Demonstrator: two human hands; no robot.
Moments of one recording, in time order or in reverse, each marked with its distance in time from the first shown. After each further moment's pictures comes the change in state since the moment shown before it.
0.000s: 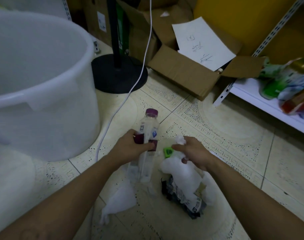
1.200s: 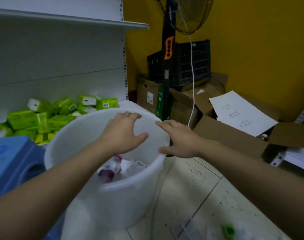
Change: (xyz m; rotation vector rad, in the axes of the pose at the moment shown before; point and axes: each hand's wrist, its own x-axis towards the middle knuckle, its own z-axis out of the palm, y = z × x) left_hand -0.033 0.129 -0.289 0.862 0.572 0.421; right_hand 0.012 -0.299 0.150 -1.112 0.032 -0.764
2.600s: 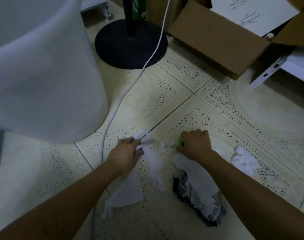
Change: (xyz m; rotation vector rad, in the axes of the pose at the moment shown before) left_hand -0.171 0.096 0.343 -0.128 -0.655 -0.023; right_hand -0.179 0.231 0.270 -0.268 -0.386 0.406
